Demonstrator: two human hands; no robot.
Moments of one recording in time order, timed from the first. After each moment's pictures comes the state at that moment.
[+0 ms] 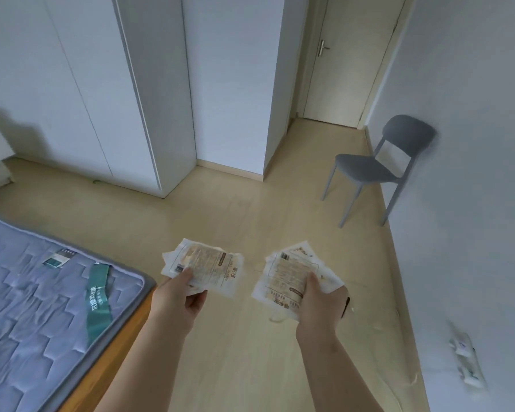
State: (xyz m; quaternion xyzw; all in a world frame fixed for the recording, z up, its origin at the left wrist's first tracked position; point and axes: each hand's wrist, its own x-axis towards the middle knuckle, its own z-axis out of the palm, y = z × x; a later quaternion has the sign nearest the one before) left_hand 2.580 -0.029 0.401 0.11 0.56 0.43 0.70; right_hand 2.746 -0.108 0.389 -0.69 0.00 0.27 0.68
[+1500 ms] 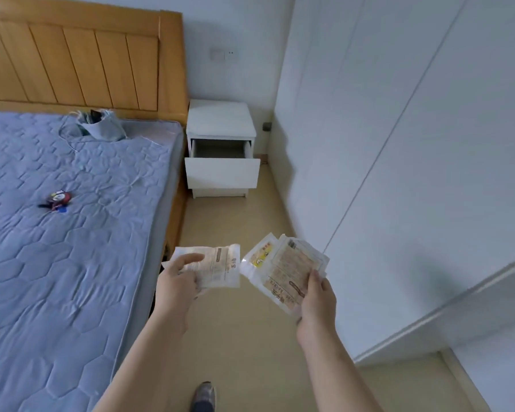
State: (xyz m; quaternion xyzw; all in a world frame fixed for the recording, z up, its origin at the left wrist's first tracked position) left_hand 2.206 0.891 0.380 0.00 0.73 0.62 0.29; right_hand 2.348 0.993 0.395 -0.53 -0.35 0.69 0.36
